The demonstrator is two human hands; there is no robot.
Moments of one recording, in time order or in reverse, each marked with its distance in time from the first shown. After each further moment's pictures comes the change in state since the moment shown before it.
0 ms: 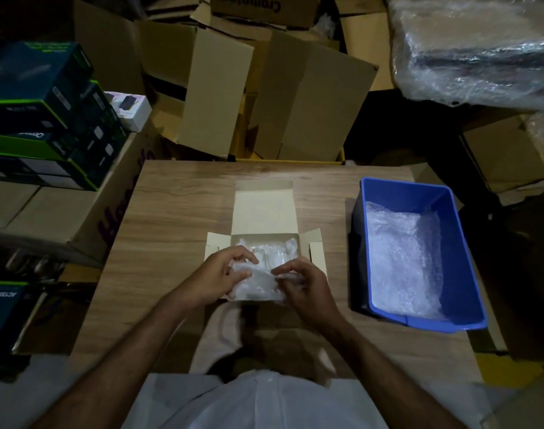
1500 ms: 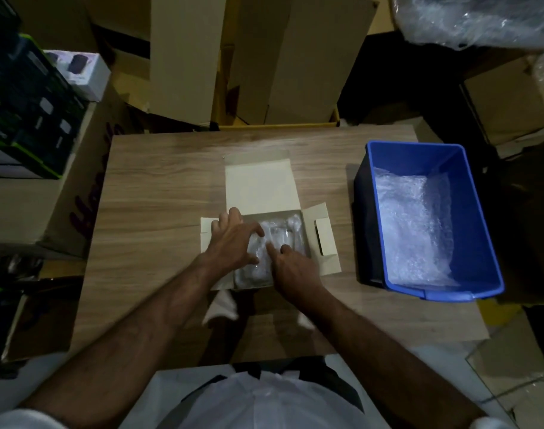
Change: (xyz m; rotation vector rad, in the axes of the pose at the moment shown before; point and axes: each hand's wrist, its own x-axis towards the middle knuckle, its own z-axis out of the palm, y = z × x) left_hand 0.078 -0.031 0.009 0.896 -0.059 0.008; right_hand 0.036 0.036 0.054 -1.083 -0.317 0.094
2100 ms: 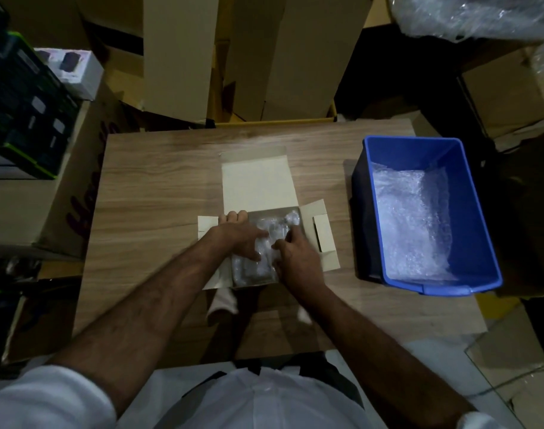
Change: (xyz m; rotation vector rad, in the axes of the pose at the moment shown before) left_hand 0.028 0.017 -0.021 0.283 -0.449 0.039; right_hand 0.004 0.009 0.009 0.107 0.314 0.099
